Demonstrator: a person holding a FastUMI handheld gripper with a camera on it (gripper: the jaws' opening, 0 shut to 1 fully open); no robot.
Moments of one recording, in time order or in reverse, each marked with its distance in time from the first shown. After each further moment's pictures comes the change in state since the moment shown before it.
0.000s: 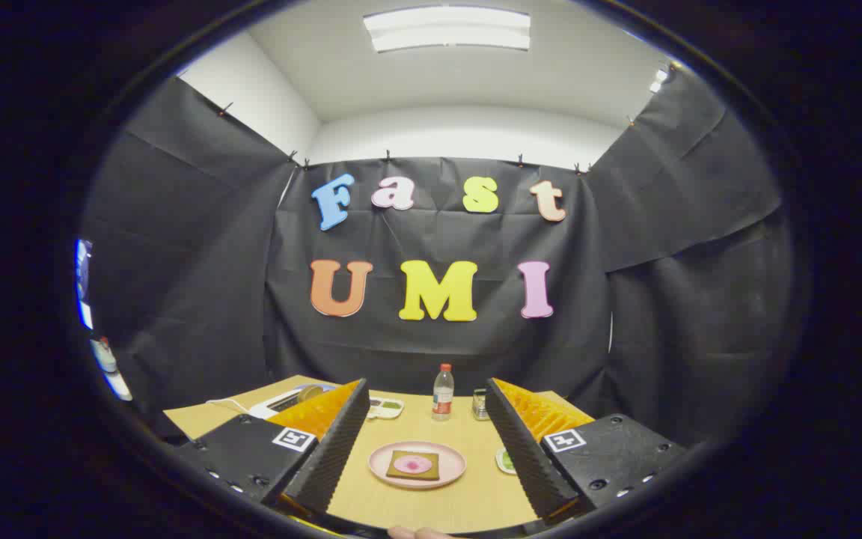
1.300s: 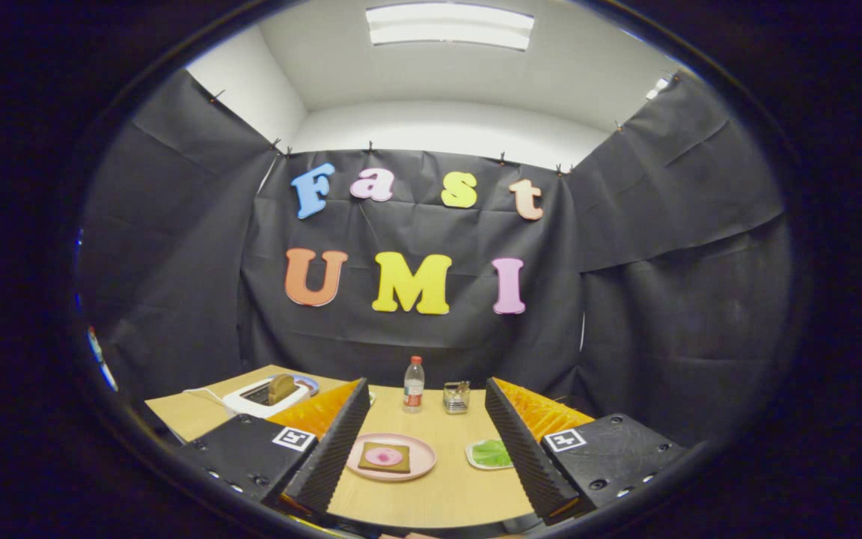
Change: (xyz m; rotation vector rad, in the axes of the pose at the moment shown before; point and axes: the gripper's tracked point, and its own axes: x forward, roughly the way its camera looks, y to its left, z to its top) arm -0.001 -0.036 -0.009 -0.018 0.028 -0.085
